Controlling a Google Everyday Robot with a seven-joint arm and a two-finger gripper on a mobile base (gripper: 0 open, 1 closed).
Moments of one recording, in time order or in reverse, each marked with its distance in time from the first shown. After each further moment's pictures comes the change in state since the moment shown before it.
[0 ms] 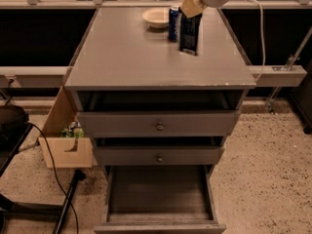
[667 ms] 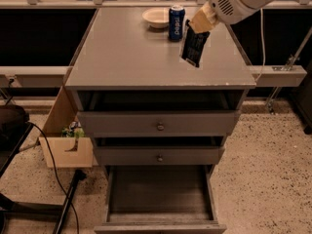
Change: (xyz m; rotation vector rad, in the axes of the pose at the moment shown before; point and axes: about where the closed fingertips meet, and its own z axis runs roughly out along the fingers) arm 0.038 0.026 -0.033 -0.063 -0.004 0.053
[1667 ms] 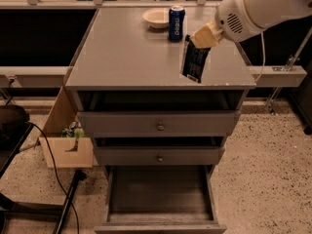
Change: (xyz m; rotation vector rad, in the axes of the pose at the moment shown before) arm 0.025 0.026 -0.006 -0.096 -0.046 0.009
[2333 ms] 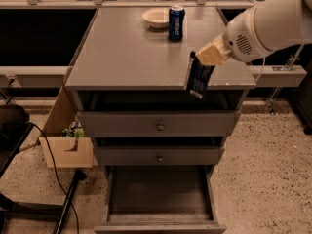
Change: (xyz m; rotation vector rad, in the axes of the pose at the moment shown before) arm 0.034 0.016 -0.001 -0.037 -0.003 0.030
